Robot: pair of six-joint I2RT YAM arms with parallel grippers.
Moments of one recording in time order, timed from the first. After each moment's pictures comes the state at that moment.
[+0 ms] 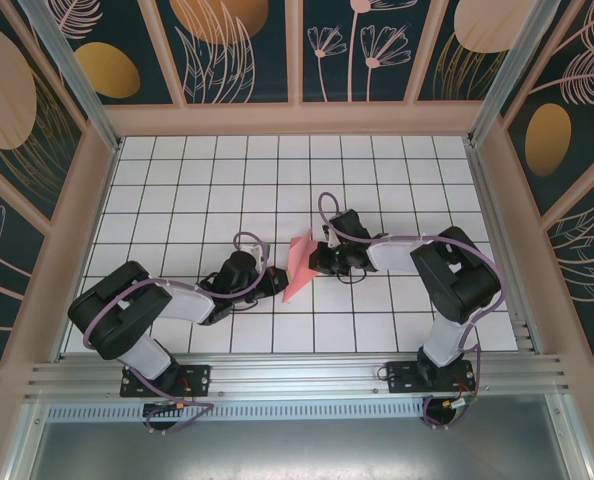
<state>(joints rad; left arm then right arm) -0.75 1.58 0.38 0.64 0.23 -0.95 0.60 1.77 0.82 -0.03 -0.44 0.75</state>
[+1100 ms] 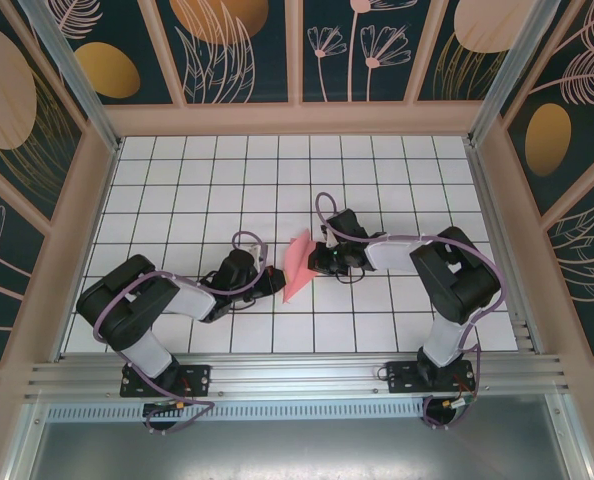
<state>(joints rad) -0.71 1.64 0.39 0.65 0.27 -0.92 0.62 1.77 0.84 -0.06 -0.41 0.73</state>
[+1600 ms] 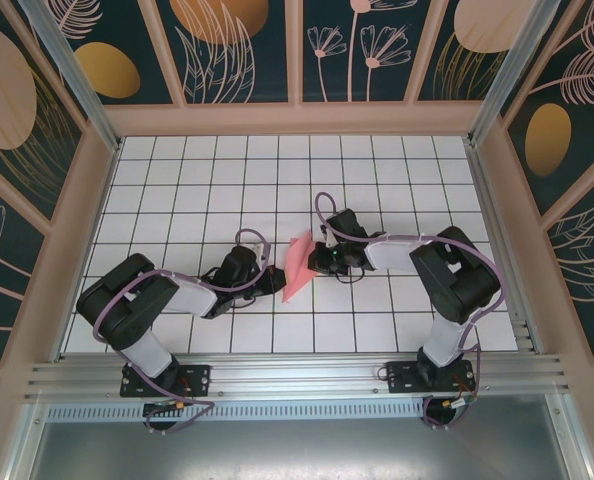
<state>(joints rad) -0.70 1.65 0.43 0.58 0.28 -0.86 0.62 1.77 0.84 -0.07 -0.41 0.73</state>
